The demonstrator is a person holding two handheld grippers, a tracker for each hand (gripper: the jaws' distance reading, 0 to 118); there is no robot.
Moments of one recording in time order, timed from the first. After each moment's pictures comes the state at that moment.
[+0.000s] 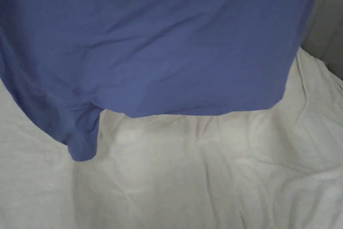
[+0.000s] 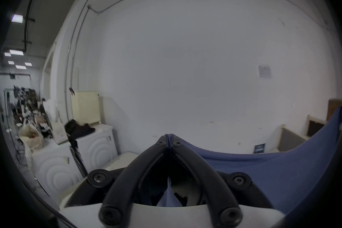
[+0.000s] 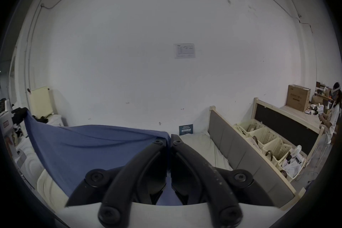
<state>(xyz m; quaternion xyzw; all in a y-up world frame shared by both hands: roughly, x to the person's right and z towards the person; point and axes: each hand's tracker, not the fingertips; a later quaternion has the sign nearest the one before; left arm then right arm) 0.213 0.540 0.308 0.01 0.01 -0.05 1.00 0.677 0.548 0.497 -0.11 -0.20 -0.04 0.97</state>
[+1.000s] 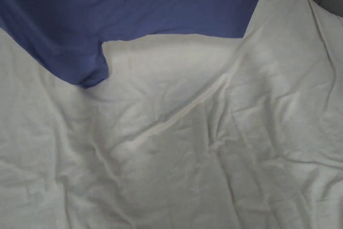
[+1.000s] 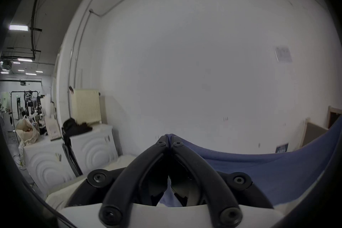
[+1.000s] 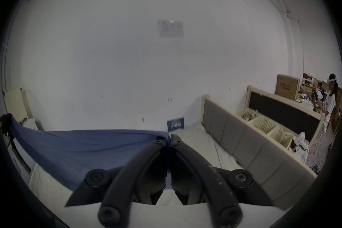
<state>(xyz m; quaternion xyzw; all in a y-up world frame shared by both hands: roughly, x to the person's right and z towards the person) 0.287 0.410 0.137 -0.01 0.05 -0.05 1.00 0.736 0.430 0.299 -0.17 -0.27 -0.07 0.95</state>
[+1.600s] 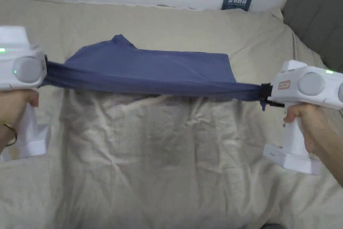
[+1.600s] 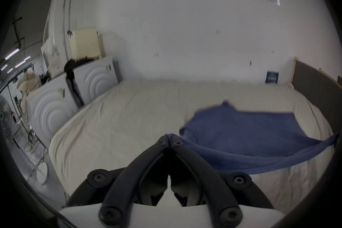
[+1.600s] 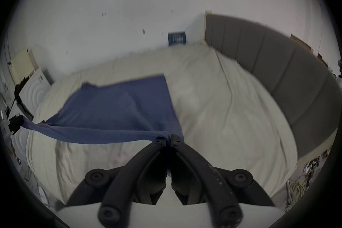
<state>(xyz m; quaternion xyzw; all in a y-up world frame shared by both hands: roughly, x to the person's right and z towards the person) 0.211 0.114 0.349 -0.26 0.03 -0.05 0.96 0.702 0.108 0.504 -0.39 -0.19 -0.12 0.89</state>
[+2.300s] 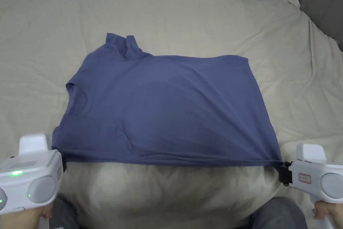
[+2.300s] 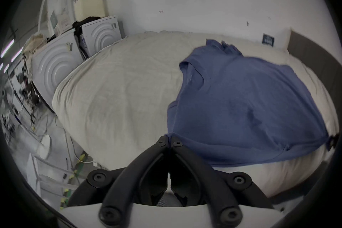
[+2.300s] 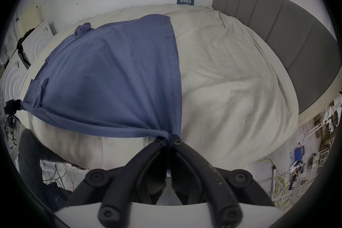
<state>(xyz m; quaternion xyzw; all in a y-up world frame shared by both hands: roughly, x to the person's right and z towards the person) 0.160 0.005 0.536 -0.36 0.02 -0.07 0.93 0.653 0.000 0.674 -0.48 -0.16 -0.06 0.86</state>
